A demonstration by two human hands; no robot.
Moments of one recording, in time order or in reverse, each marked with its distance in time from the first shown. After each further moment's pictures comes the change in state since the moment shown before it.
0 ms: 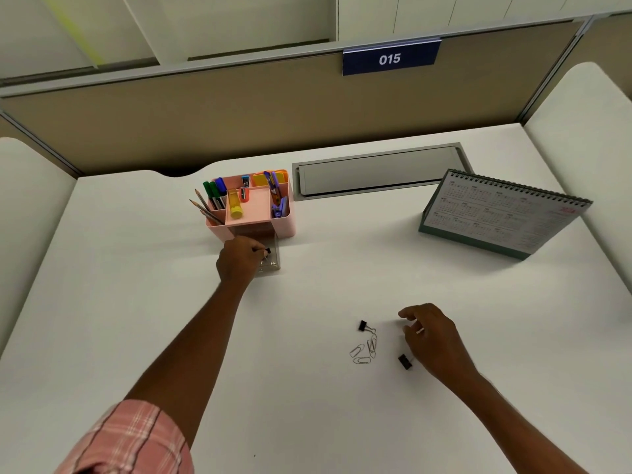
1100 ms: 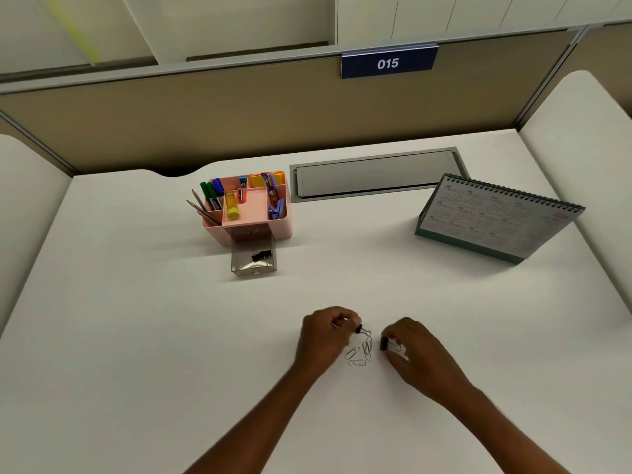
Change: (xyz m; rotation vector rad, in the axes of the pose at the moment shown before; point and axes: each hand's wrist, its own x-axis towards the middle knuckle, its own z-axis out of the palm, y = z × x) left_hand -0.187 0.077 0.073 -0.697 -0.412 0.036; right_hand -0.015 0.000 0.002 -0.149 -0.189 -0.272
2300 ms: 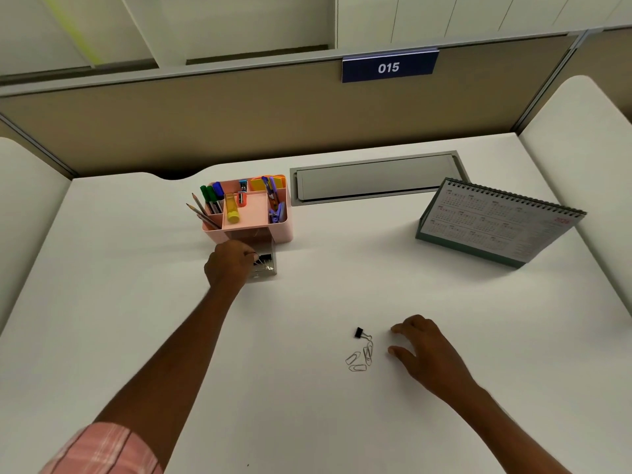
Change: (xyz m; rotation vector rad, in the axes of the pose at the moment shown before) left_hand 0.127 0.013 -0.176 0.784 0.471 -0.085; right_hand 0.008 0.018 0.002 -0.091 0.030 0.147
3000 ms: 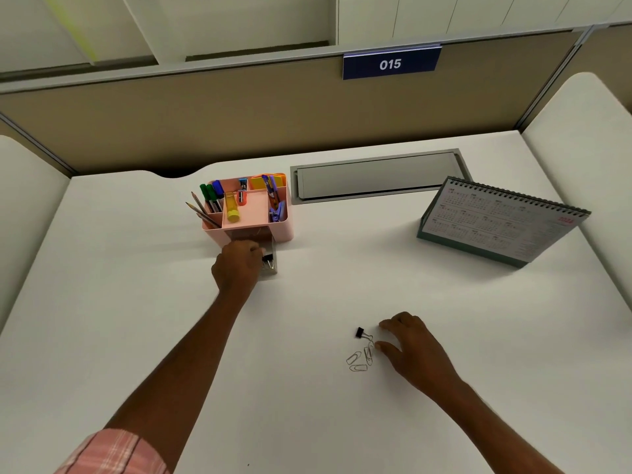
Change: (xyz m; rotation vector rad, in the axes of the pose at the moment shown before) left_hand -0.013 0.014 0.012 -0.036 0.091 -0.029; right_hand 0.011 -0.026 0.007 0.014 -0.010 0.034
